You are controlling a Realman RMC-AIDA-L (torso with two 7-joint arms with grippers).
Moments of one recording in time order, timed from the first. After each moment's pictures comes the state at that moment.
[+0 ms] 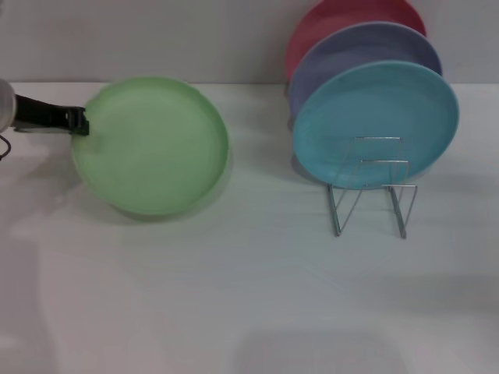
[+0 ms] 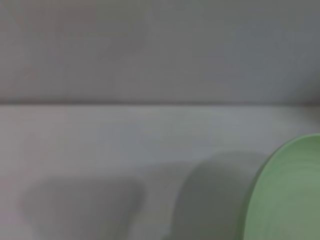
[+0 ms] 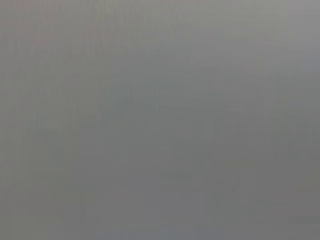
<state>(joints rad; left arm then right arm) -0.73 -2.04 0.89 0.98 -0.49 -1.09 0.50 0.46 2.05 0.90 -0.03 -1.95 -1.63 0.40</state>
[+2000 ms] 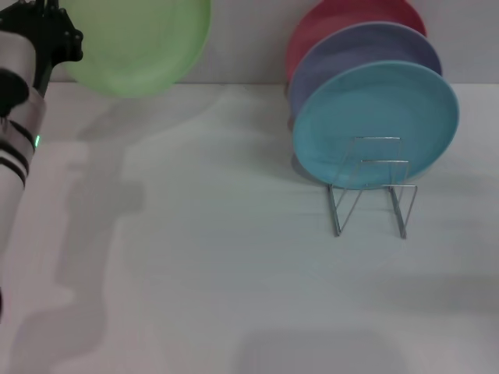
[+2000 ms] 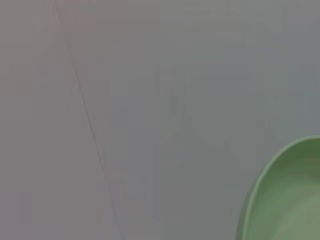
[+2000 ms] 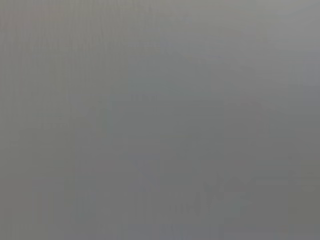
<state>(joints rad) -0.25 -2.06 1.98 1.15 -1.09 0.58 0.94 0.46 2.05 0.90 -0.04 -1.96 -1.61 0.39</state>
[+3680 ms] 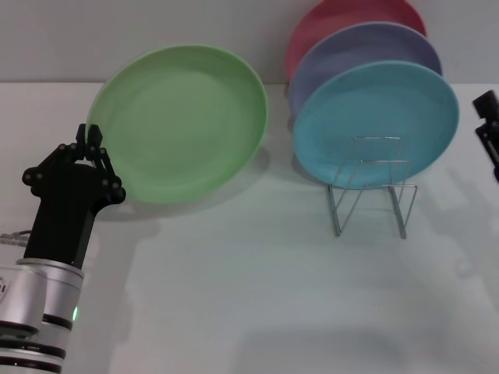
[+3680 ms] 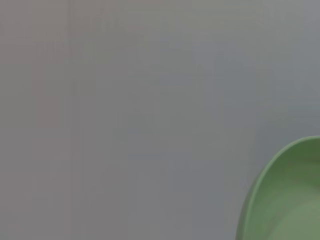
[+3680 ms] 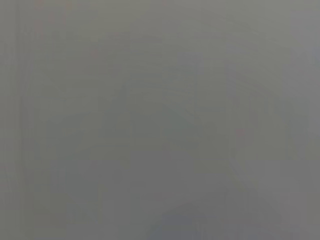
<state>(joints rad) -0.18 -2.08 2.62 0.73 -1.13 1.28 0.43 0.29 2.09 0.87 0.15 -2.53 -1.69 0.46</state>
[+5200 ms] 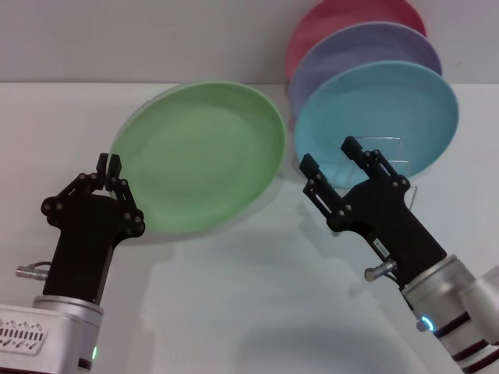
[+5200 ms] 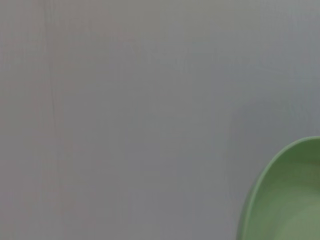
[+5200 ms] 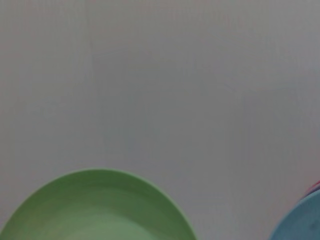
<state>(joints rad) -0.16 -2.08 2.83 0.79 -1.30 1.37 0.62 0.21 2.09 0.63 0.64 -2.50 -1.16 0.06</state>
